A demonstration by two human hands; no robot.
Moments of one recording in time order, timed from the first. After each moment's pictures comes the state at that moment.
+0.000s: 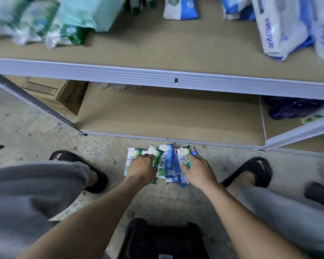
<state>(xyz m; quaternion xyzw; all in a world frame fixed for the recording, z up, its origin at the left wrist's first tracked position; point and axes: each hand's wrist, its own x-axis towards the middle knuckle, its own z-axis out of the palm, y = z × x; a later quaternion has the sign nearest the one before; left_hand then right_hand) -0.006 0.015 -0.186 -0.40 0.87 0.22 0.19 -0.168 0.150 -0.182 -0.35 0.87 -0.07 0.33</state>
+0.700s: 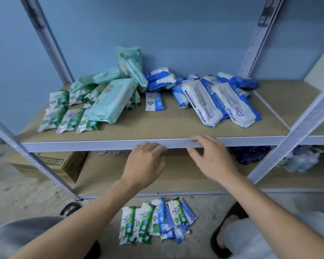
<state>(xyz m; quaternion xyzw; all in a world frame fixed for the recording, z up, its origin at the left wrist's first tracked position) -0.066 -0.014 0.045 -0.17 0.95 0.06 -0.25 -0.224 0.148 0.086 -0.46 0.84 -0.29 0.00</state>
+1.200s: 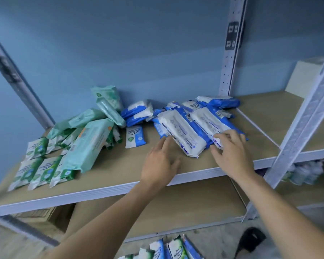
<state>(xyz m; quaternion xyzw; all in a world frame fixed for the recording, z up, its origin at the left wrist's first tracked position) -0.211 -0.018 0.084 -0.21 0.93 0.20 -0.22 -0.376 0.152 0.073 -0.32 0.89 -0.29 -0.17</state>
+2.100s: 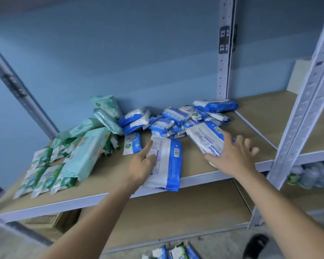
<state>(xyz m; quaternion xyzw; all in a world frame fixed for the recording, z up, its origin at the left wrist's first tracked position) -0.203 -0.038 0.111 -0.37 0.79 0.45 -0.16 -0.388 0.158 0.095 -0.22 0.96 -0.18 -0.05</state>
